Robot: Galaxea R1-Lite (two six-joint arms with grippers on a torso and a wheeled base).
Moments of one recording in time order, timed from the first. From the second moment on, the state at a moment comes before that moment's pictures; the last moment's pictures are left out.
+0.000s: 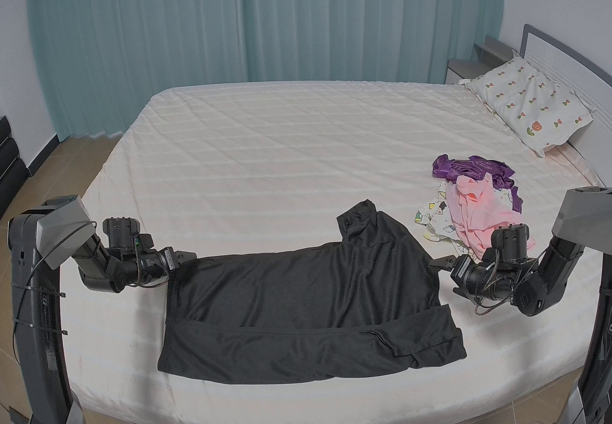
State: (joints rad) left arm 0.12 2.51 -1.11 -0.74 -0.47 -0.35; right arm 0.13 2.24 -0.63 -0.96 0.21 0.82
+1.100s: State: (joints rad) left arm 0.15 2.52 -1.06 -0.89 -0.37 -0.36; right arm 0.17 2.29 -0.95 -0.75 0.21 0.58
